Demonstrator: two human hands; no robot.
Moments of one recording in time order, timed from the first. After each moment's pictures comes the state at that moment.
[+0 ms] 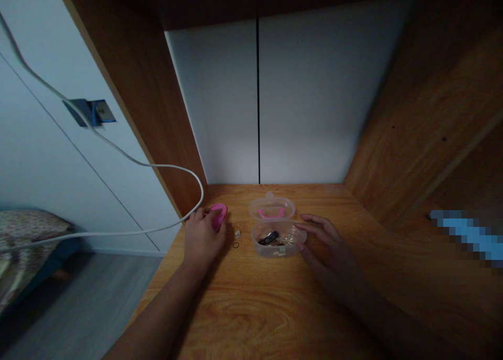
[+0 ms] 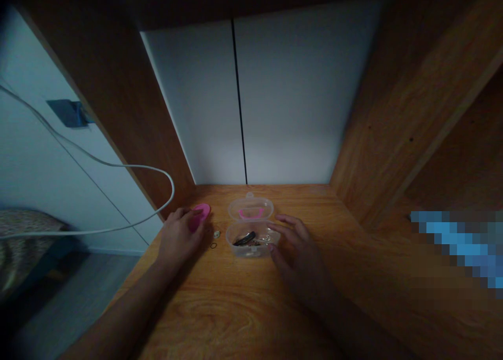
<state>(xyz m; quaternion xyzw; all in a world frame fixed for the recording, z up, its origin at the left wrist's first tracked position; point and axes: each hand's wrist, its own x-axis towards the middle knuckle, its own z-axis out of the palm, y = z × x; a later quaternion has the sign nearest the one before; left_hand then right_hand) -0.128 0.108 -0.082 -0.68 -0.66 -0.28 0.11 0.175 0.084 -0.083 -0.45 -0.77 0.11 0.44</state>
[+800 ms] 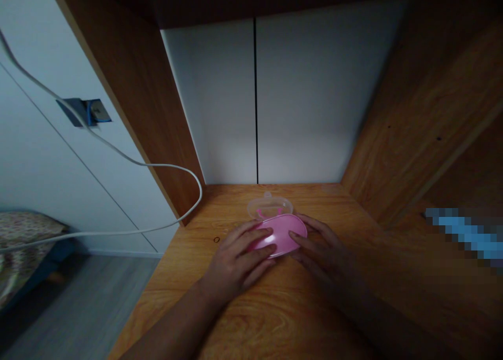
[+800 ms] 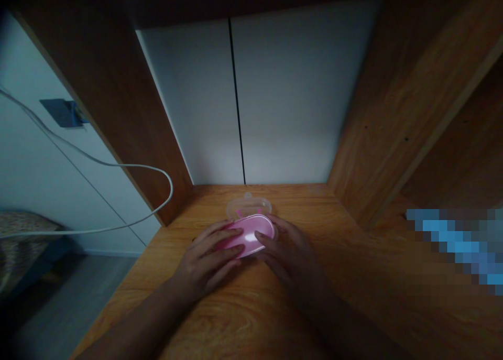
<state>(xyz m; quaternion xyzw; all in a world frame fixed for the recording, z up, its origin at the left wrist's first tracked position) -0.075 0.071 -0.069 -0.86 -0.26 -0.43 0.06 0.173 0.074 -0.075 -0.35 -0.82 0.04 0.45</state>
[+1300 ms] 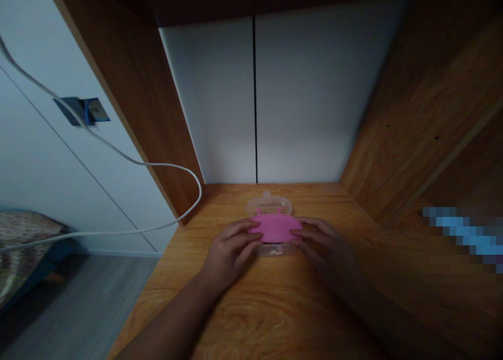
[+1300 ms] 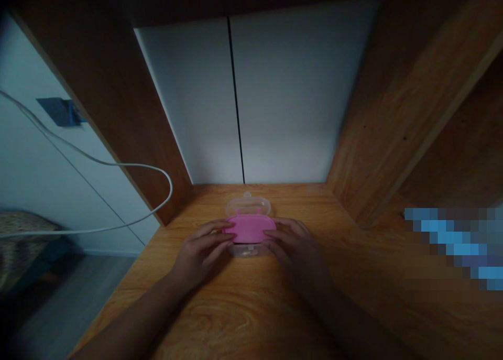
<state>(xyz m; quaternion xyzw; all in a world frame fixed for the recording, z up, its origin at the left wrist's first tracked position) -0.081 0.084 -0.083 -0.81 -0.35 -0.46 -0.07 0.180 0.091 -0.086 -0.46 -0.78 0.06 0.42</state>
